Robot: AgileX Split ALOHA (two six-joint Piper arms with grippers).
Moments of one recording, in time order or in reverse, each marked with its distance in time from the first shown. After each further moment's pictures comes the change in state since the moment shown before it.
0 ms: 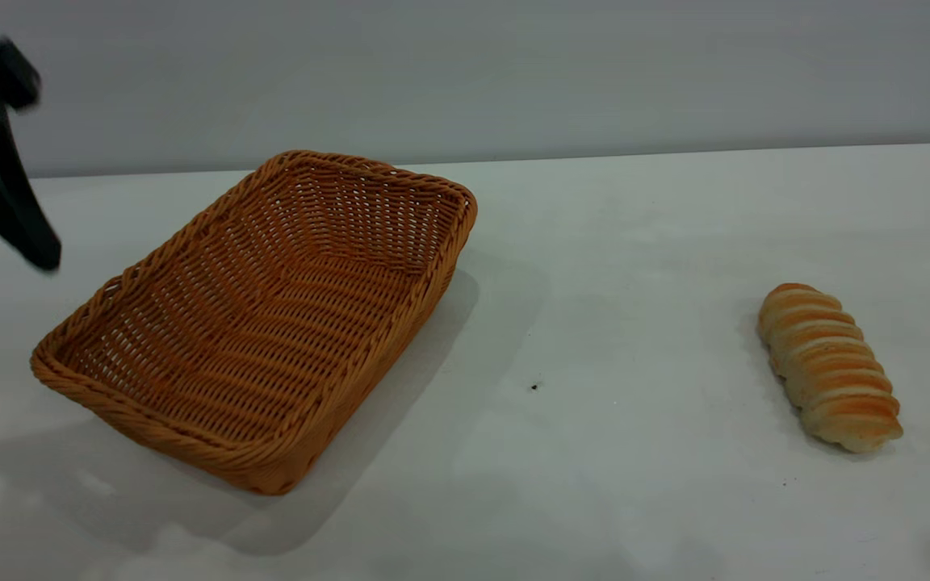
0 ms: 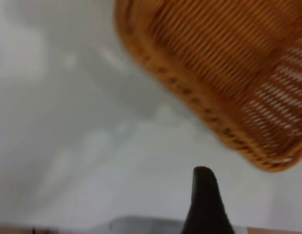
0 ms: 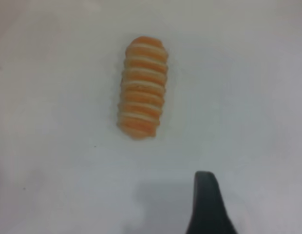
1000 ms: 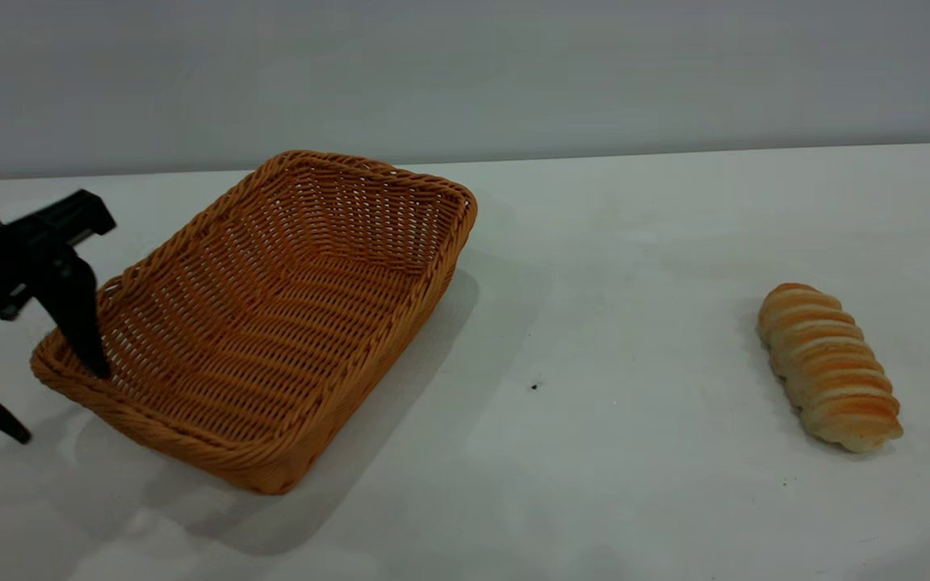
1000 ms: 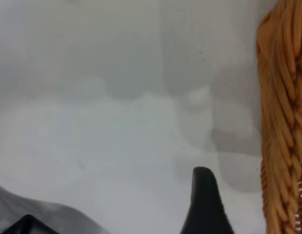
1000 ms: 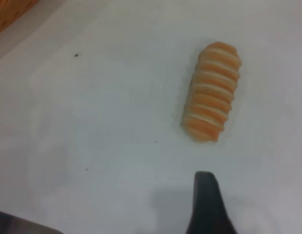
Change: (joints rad) left arm 0.000 0.286 -0.008 0.013 -0.156 -0.551; right arm 0.138 0.000 0.000 0.117 -0.008 -0.084
